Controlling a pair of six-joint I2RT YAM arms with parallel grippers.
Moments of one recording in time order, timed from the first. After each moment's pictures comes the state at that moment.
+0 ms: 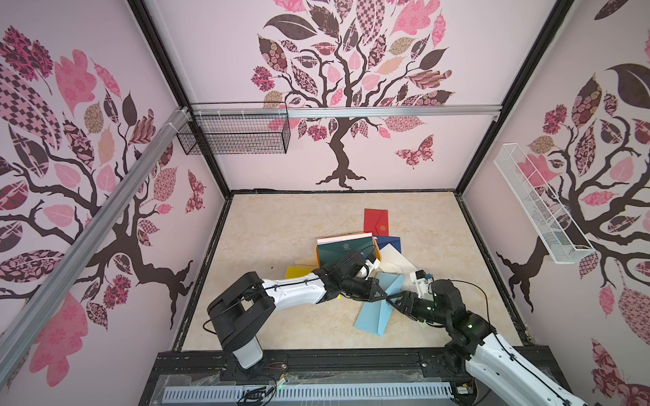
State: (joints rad) left arm -0.95 1.67 0.91 0.10 0.58 -0.85; right arm 0.49 0.53 0.20 -0.26 -0.47 0.97
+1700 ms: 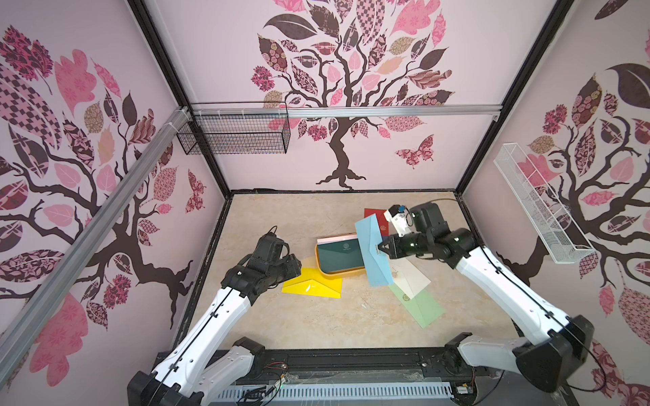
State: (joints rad) left arm -0.40 0.98 0.88 -0.81 0.03 -0.65; right arm 0.49 1.31 1.33 -0.81 -0.36 0.22
